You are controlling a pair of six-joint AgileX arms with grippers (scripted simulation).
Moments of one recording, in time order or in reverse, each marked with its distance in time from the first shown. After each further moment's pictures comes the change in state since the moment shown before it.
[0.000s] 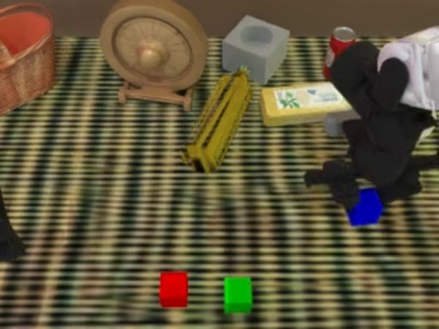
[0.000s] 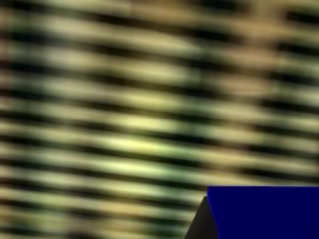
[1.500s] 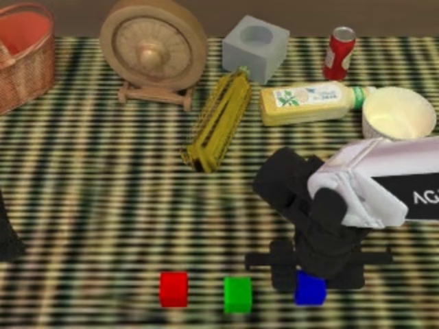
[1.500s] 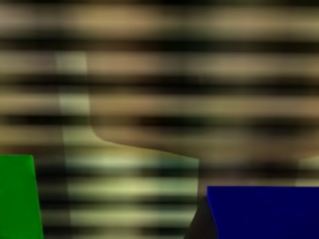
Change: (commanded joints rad) left arm 0.000 0.000 0.000 0.000 0.000 0.000; right arm 0.337 -0.024 -0.288 0.286 0.022 0.481
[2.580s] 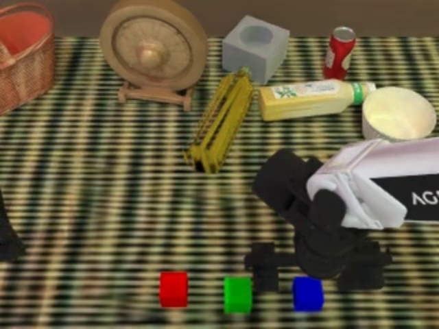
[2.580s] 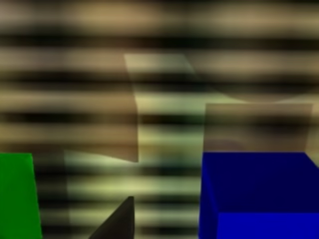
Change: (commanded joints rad) left arm 0.000 0.000 0.000 0.000 0.000 0.000; right arm 0.000 0.000 0.000 0.000 0.000 0.000
